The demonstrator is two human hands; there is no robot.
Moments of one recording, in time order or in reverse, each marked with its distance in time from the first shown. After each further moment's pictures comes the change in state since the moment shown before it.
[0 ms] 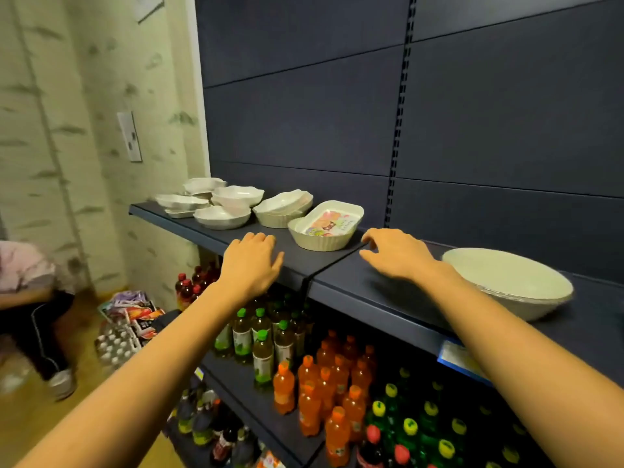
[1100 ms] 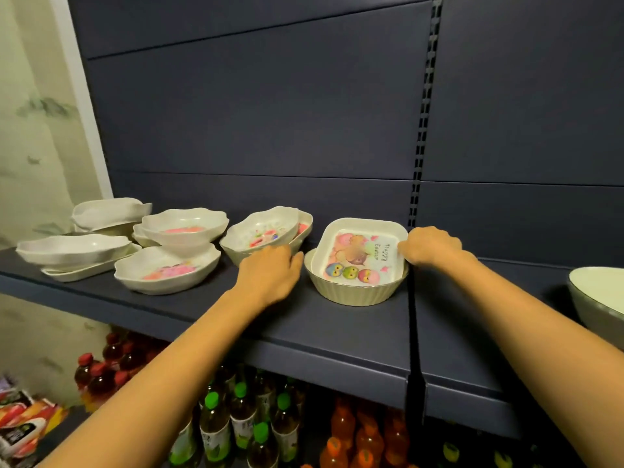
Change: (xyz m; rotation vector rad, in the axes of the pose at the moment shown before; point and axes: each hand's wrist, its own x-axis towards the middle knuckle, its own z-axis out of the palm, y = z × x) left_hand 0.217 -0.081 0.109 -0.333 -0.081 0.279; right_hand 0.206 -0.010 0.062 -0.014 0.032 0.729
